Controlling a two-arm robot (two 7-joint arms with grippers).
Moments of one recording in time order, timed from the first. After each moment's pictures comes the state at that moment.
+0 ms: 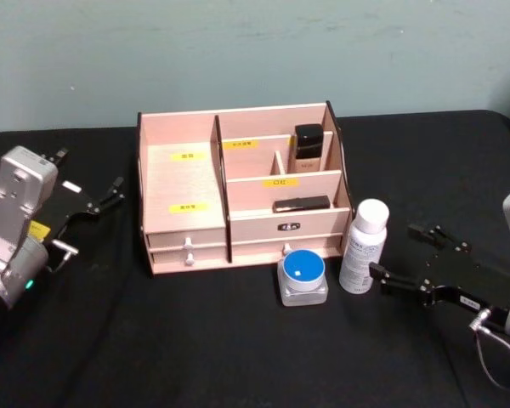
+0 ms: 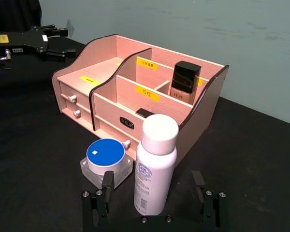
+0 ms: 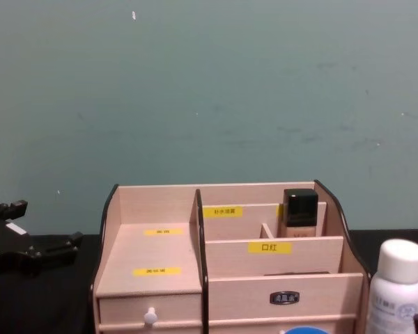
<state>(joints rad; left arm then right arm) -0.20 0.60 0.45 -1.41 -0.25 -0.12 0.03 -0.12 0.74 -0.26 -1.78 0.49 0.09 0.38</state>
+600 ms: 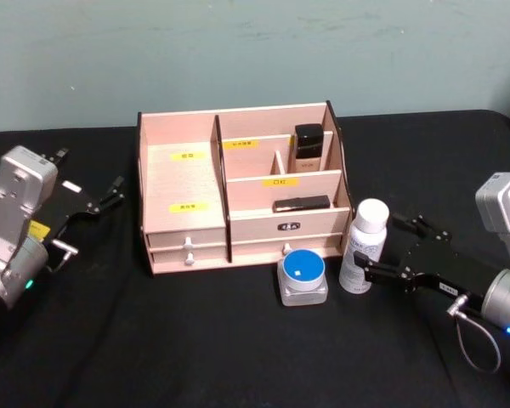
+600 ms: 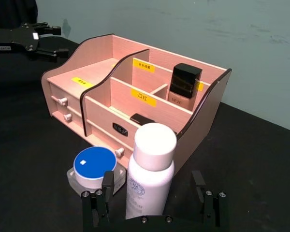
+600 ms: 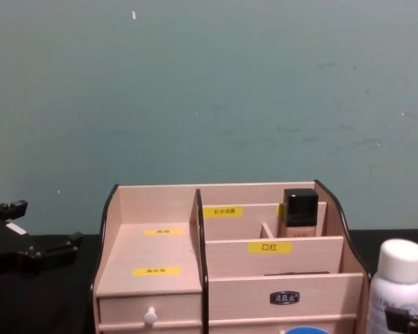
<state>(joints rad) -0.20 0.60 0.45 -1.41 -0.25 -0.12 0.03 -0.03 0.65 -0.29 -1.69 0.41 0.09 0.41</state>
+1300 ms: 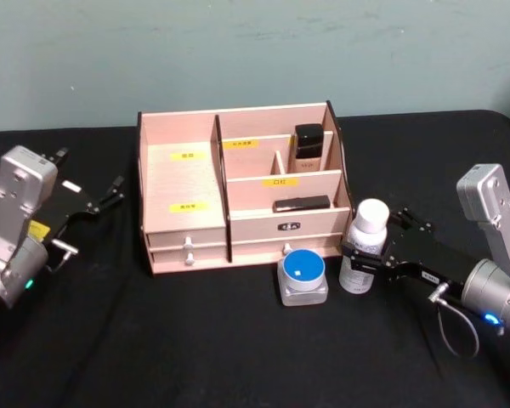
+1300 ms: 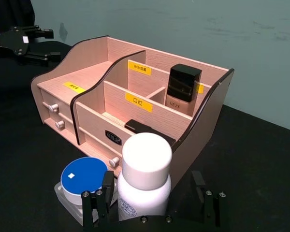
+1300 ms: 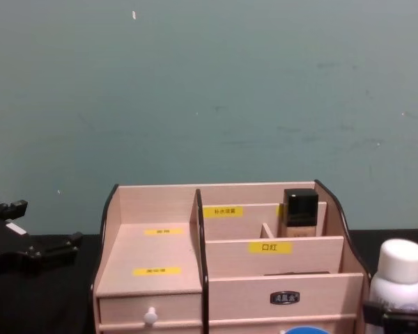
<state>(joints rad) -0.20 0.60 0.45 -1.41 -0.25 -0.12 0.03 0.05 0.57 -0.31 -1.57 0.38 0.07 0.45</state>
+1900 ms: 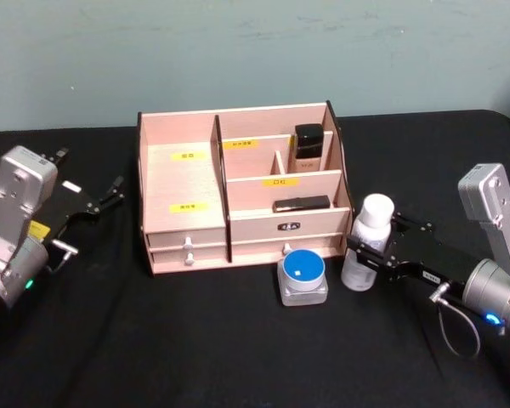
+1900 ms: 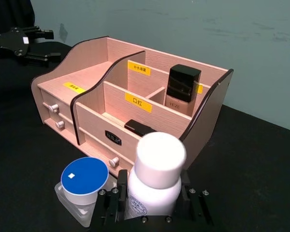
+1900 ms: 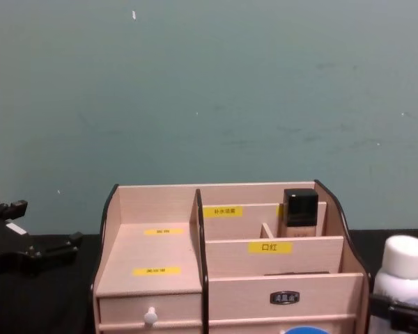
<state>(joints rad) -0.20 0.60 0.45 -1.41 -0.25 -0.12 0.03 0.05 0.57 -0.31 -1.58 0.39 0.07 0.45</state>
